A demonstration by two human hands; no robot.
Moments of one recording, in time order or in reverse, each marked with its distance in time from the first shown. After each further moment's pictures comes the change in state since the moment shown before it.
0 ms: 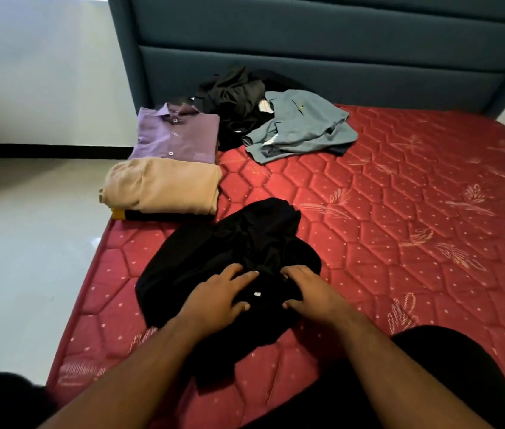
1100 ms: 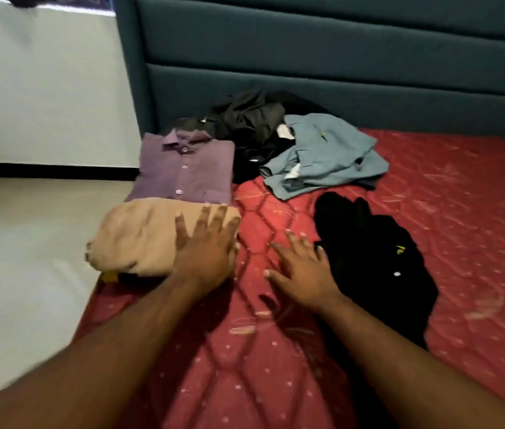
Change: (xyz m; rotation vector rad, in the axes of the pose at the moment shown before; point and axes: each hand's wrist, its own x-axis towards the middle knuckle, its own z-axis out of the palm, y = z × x) left_hand 0.149 -0.097 -0.113 0.362 0.355 -0.241; right_hand 0.184 -0.049 -0.051 -0.231 0.237 0.039
